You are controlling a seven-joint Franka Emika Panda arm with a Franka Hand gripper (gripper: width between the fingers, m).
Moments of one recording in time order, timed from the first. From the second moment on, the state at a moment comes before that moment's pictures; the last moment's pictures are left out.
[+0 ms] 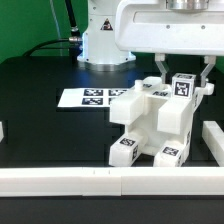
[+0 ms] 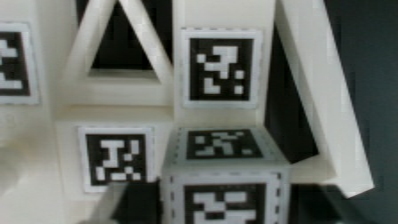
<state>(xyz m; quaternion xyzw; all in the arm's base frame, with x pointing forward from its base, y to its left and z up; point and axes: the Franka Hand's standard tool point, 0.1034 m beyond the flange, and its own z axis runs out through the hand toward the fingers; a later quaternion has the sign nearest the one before) 0.595 0.081 0.117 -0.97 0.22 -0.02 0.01</state>
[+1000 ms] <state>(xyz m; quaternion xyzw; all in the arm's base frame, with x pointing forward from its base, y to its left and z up) 0.595 0.081 0.117 -0.97 0.22 -0.02 0.01</state>
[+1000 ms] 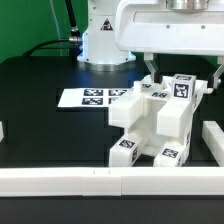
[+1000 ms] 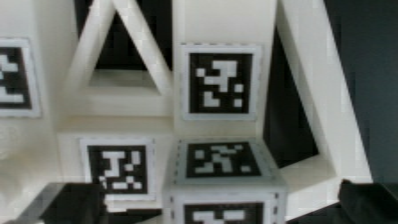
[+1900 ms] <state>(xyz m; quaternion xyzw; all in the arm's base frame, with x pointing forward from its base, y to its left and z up) 0.557 0.082 0.133 -0.98 0.18 -0.03 0.03</state>
